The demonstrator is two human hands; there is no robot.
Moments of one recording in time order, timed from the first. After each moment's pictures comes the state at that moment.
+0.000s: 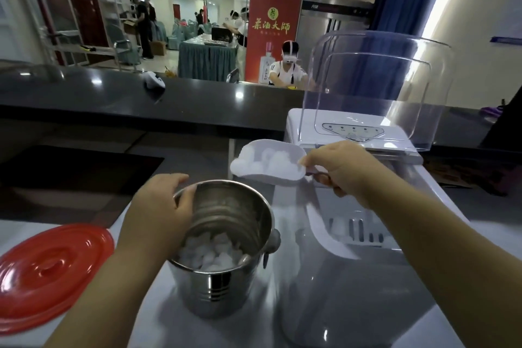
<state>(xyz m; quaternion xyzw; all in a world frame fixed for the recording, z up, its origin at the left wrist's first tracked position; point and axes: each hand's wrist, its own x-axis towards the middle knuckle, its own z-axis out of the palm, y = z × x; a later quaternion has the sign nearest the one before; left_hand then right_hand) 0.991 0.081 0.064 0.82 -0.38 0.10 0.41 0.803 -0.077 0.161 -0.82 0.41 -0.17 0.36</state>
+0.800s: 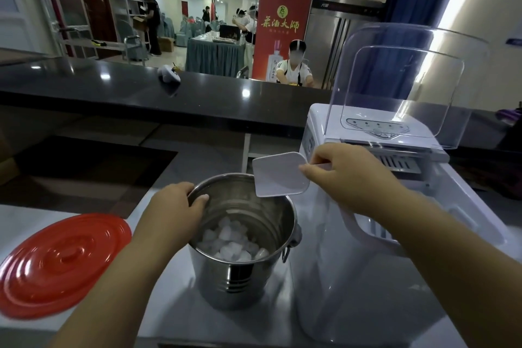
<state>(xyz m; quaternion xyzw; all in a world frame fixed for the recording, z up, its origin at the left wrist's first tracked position) 1.016 0.092 0.044 0.85 -0.37 -0.01 0.37 0.822 -0.060 0.139 -0.93 0.32 -0.16 0.11</state>
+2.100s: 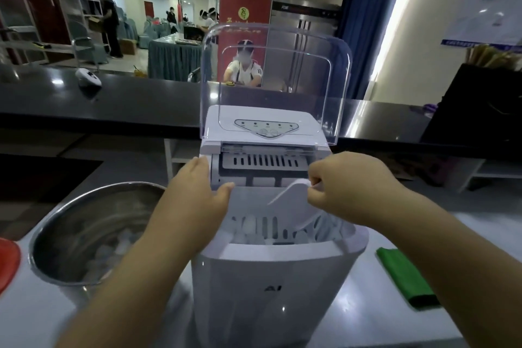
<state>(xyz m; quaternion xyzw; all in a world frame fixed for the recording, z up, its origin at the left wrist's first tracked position) 0.847 -0.023 0.099 0.82 -0.45 -0.01 0.36 0.671 -0.142 0.162 -0.93 0.34 -0.03 -0.13</state>
